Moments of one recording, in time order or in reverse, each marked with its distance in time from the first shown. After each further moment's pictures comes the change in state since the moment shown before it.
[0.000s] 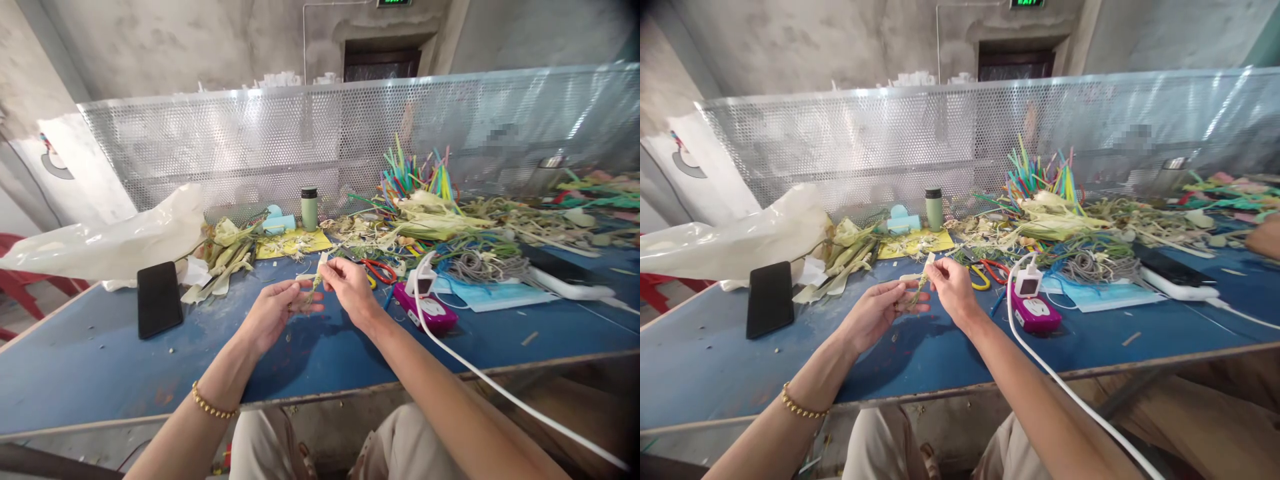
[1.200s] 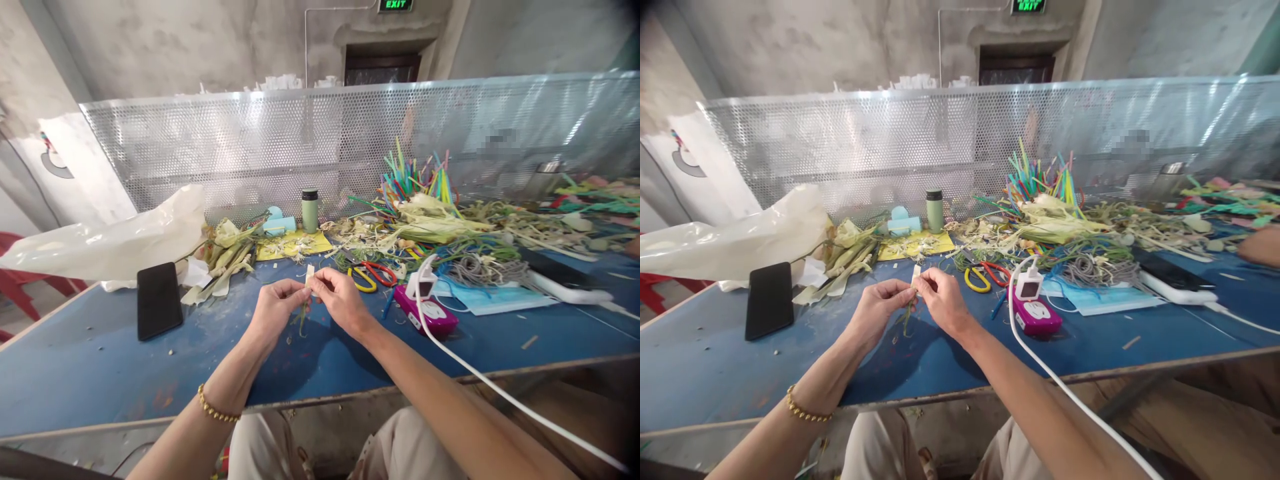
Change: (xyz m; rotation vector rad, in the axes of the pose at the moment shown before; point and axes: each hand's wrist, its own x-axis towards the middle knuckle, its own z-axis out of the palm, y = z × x) left_hand 0.008 -0.005 0.000 0.307 0.167 0.268; right_hand -0.008 0.003 0.010 -0.158 -0.137 -0.026
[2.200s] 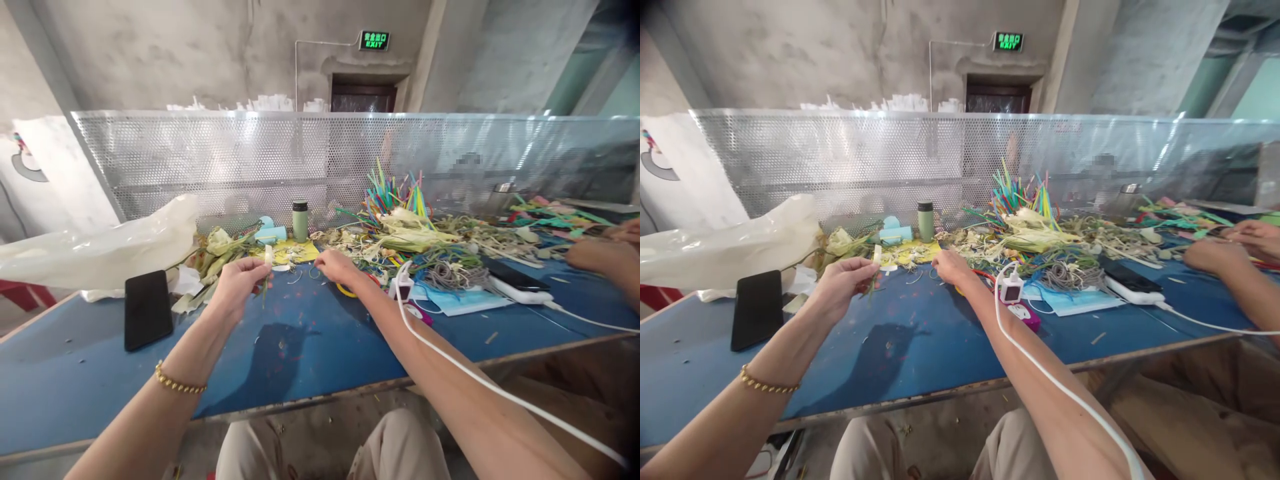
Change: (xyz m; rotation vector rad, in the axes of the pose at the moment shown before) left_hand 0.023 0.052 -0.035 0.082 0.201 -0.058; right_hand 0.090 0.025 -0.053 -0.865 -0.122 0.065
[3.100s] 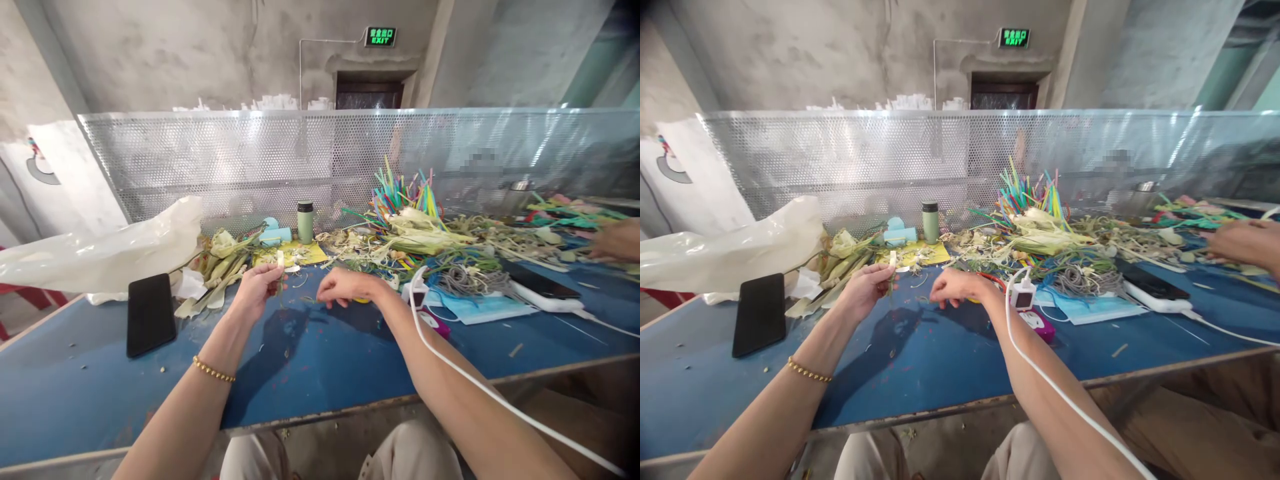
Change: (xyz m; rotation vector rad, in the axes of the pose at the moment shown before) left_hand 0.038 -0.041 0.013 -0.267 -0.066 -0.143; right_hand -0.019 0.009 -0.003 0.470 -0.434 -0.182
